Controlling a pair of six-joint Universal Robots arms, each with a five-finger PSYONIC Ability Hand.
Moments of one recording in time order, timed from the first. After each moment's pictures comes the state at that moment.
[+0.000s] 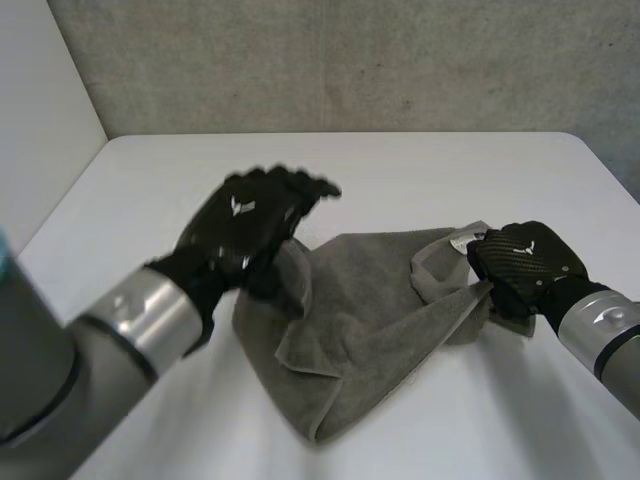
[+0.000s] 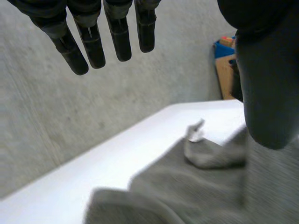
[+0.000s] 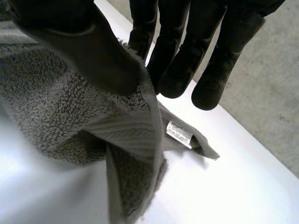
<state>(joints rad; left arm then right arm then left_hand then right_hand) 4.13 -1.64 -1.70 3.28 -1.33 3.21 1.75 -1.48 1.92 -0.14 1.21 2.65 0.35 0.35 0.34 0.35 0.31 1.32 1.31 1.33 1.33 1.16</state>
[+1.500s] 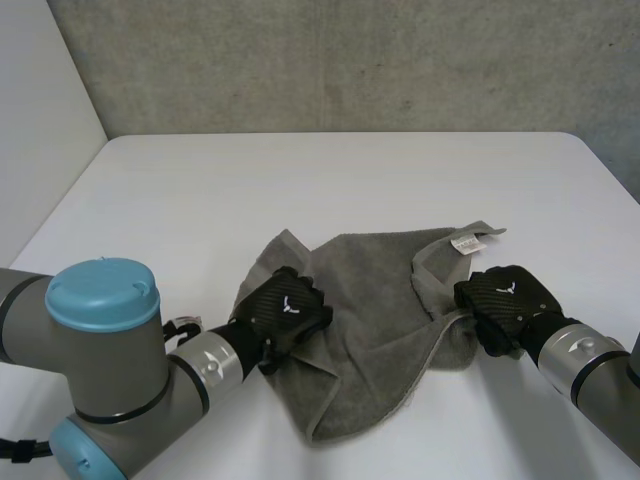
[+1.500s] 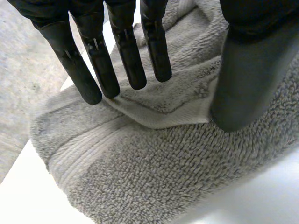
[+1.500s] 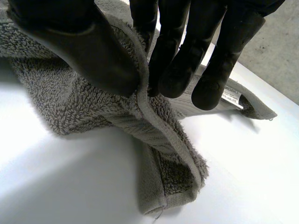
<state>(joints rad) 4.15 -2.00 -1.75 3.38 -1.21 3.89 1.75 -1.34 1.97 -0.19 1.21 2.66 0.86 0.85 0.85 0.86 0.84 1.32 1.31 1.33 1.33 1.16</state>
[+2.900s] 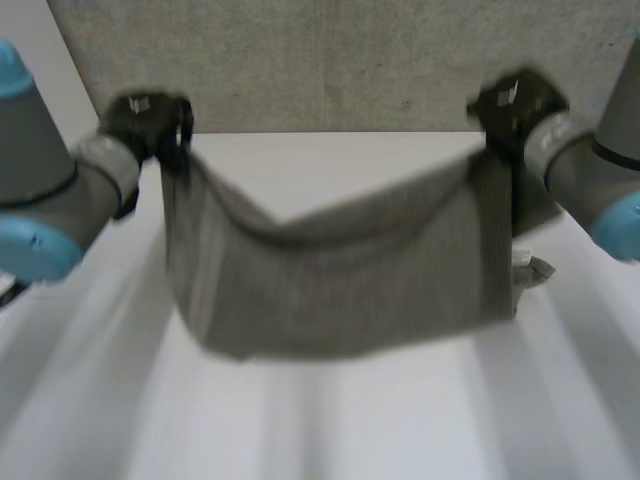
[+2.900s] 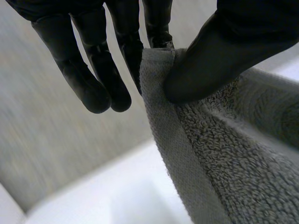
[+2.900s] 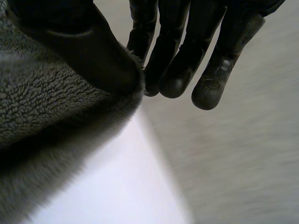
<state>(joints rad) 4.41 -2.08 -1.07 3.10 -1.48 3.29 1.90 -1.02 0.89 0.21 1.49 2.36 1.41 1.48 1.55 1.51 1.48 1.32 1.31 1.33 1.34 1.16</state>
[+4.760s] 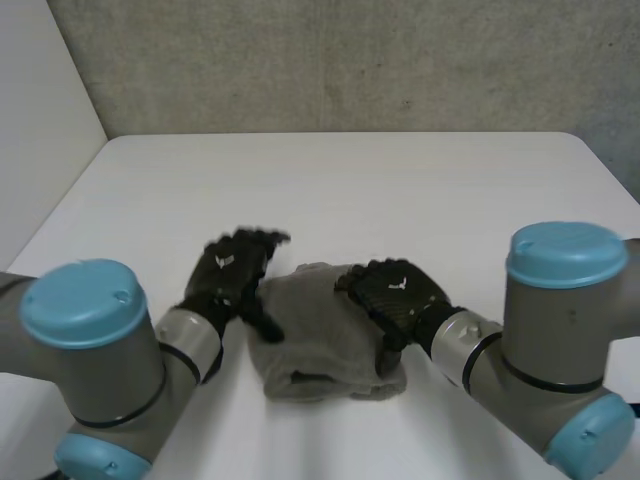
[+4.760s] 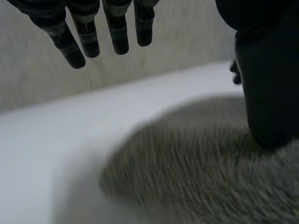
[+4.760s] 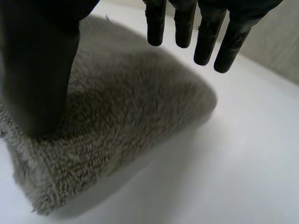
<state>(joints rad) 4.15 -1.96 -1.78 3.49 -1.57 3.06 2.12 -1.12 1.62 -0.05 1.31 2.87 0.27 0.27 0.26 0.27 0.25 0.23 0.24 0.24 0.25 0.05</state>
